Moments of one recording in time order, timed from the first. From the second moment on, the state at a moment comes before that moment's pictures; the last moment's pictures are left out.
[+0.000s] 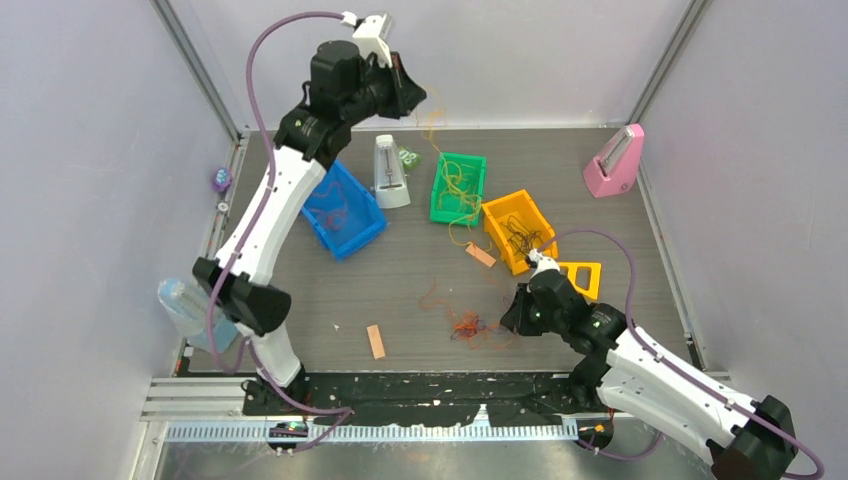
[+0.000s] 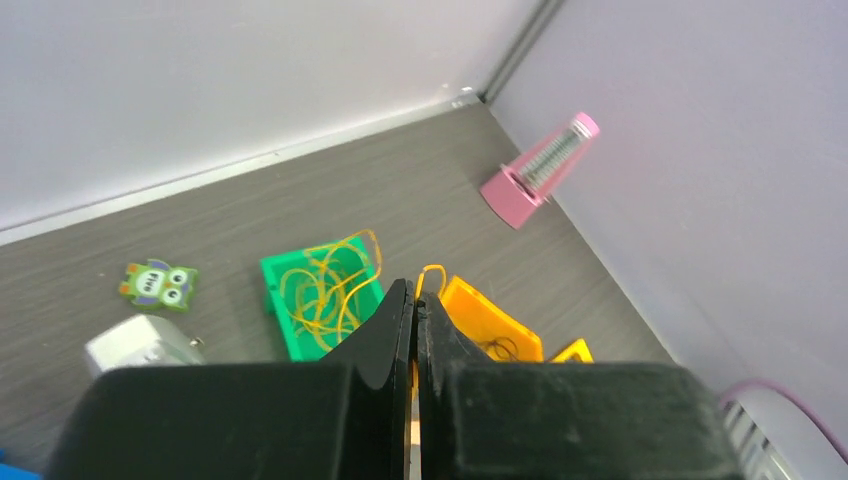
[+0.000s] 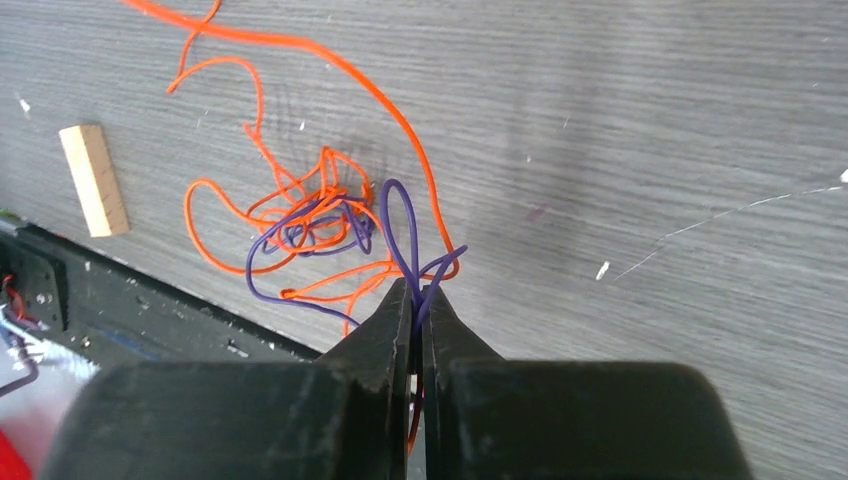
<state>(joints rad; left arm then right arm) -0.50 1.72 2.05 -0.49 0.21 -0.33 0.71 0.72 0.42 -0.54 0.02 0.70</state>
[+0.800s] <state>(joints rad) -0.46 2.02 2.22 -0.44 0.33 -0.35 0.71 0.48 0.37 -0.68 -0.09 0.78</state>
